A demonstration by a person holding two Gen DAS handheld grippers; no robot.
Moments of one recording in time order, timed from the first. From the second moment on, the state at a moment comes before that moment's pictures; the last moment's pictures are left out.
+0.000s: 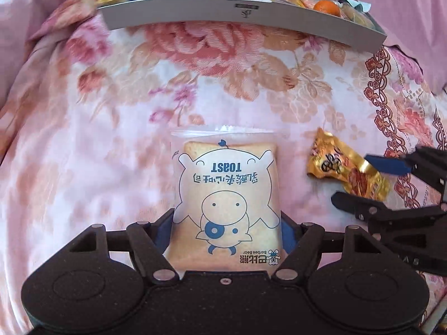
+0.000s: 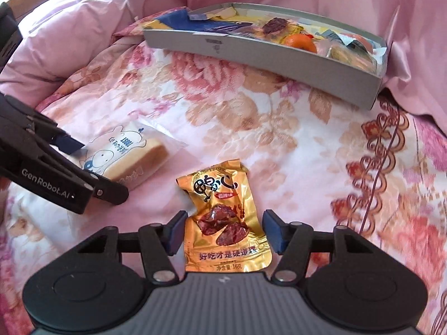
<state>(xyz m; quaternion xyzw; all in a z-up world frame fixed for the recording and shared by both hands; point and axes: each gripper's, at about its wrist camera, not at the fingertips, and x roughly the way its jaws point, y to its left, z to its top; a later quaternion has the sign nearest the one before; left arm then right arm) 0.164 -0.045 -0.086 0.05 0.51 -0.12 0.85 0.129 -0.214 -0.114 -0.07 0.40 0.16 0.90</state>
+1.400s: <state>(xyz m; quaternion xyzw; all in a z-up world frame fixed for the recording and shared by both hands) 0.147 -0.047 -0.093 0.07 0.44 -0.14 0.88 0.092 -0.179 -0.128 -0.17 0.33 0.14 0.92</state>
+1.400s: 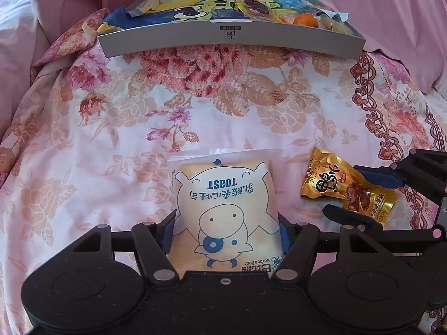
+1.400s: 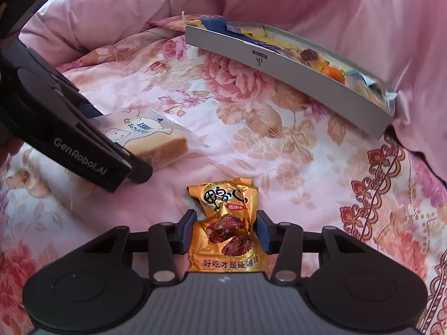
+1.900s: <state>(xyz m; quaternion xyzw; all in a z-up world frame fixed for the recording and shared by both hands) 0.139 -0.053 -0.091 0.09 0.41 -0.15 0.90 0.088 -0.171 -0.130 -0.25 0.29 0.11 0.92</state>
